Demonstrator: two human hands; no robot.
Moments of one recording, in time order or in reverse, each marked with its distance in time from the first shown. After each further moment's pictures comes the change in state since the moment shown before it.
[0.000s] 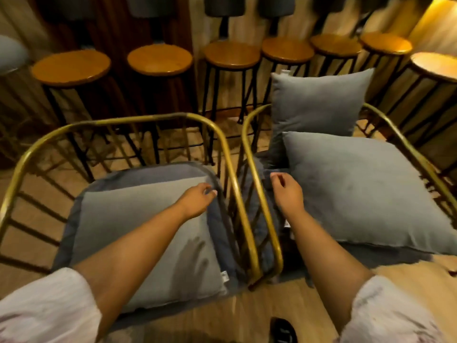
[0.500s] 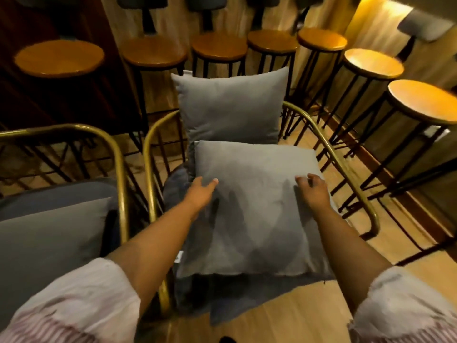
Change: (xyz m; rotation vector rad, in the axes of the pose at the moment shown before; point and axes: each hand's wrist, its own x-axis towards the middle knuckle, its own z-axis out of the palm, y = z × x) left_hand 0.138 0.217 0.214 -0.389 0.007 -0.101; right_hand 0.195 0.186 -0.261 -0.097 0.128 0.282
